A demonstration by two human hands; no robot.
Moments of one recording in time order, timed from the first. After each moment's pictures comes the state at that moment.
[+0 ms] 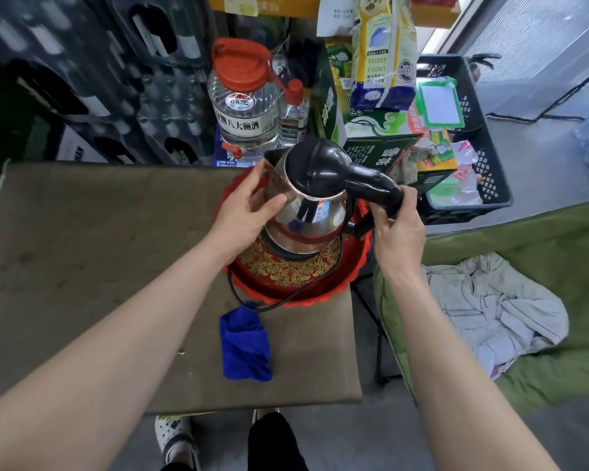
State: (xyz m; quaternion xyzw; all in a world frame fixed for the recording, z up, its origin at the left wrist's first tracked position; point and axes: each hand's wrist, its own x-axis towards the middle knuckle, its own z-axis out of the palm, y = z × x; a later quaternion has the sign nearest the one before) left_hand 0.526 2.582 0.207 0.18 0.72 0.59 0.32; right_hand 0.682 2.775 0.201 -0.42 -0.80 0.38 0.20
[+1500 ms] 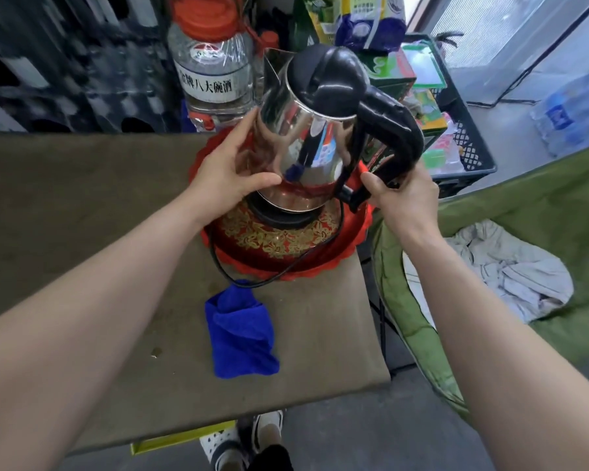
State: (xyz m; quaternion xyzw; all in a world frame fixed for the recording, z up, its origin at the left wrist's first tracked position) left_hand 0.505 2.572 0.126 0.36 0.72 0.53 0.27; right_hand 0.702 2.755 0.159 -0.47 -0.78 0.36 0.20
